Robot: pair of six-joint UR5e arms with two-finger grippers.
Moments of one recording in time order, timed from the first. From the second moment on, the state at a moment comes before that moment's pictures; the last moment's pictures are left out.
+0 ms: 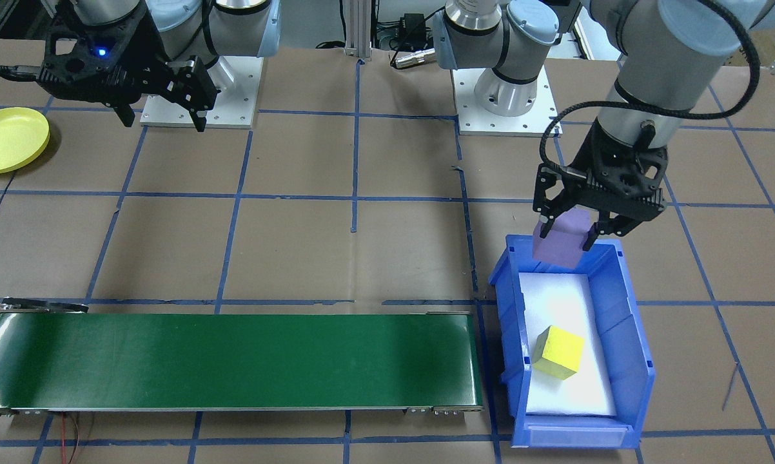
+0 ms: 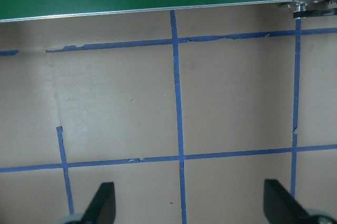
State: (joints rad) left arm -1.49 -1.63 -1.65 -1.23 1.49 0.44; right arm 1.58 -1.65 1.57 -1.47 -1.58 0.06
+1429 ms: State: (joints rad) left arm -1.79 -1.98 -1.65 -0.73 1.45 0.12; right arm 1.58 -1.65 1.57 -1.47 -1.58 0.06
